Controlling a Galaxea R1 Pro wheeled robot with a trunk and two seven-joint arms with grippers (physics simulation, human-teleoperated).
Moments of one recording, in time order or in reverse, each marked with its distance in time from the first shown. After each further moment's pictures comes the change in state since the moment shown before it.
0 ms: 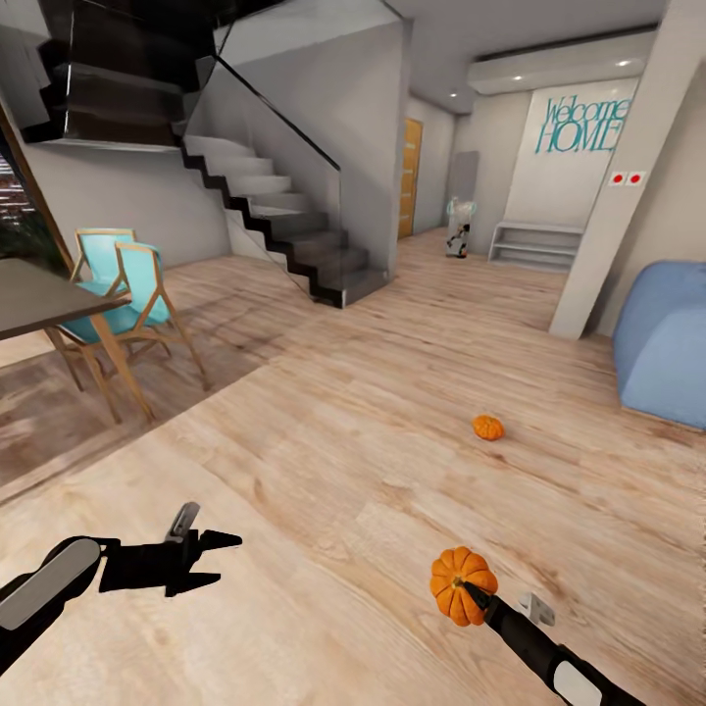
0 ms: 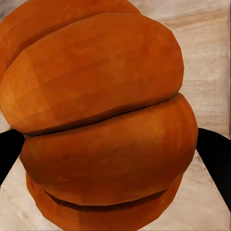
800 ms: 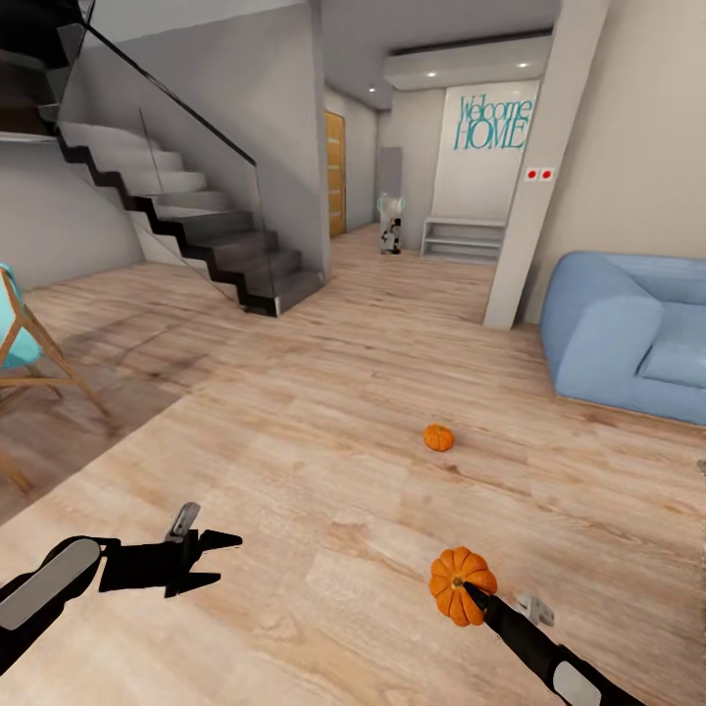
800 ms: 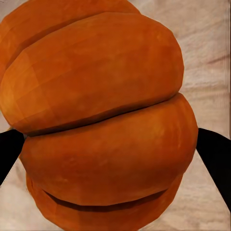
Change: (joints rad) left arm 0.000 0.000 0.000 0.000 0.000 0.000 0.001; right arm 0.000 0.001 0.000 0.001 0.000 0.000 0.000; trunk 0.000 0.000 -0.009
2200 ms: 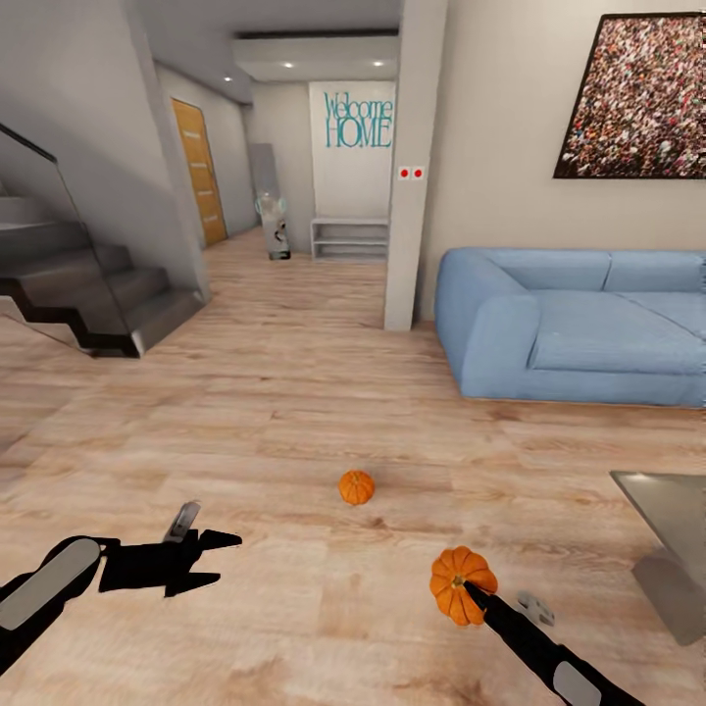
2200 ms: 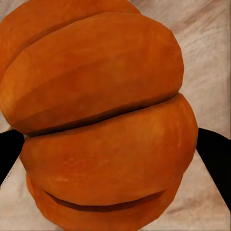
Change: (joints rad) left arm 0.000 0.000 0.001 0.000 0.000 0.000 0.000; right arm 0.000 0.000 0.000 0.000 -0.001 -0.006 0.000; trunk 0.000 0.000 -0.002
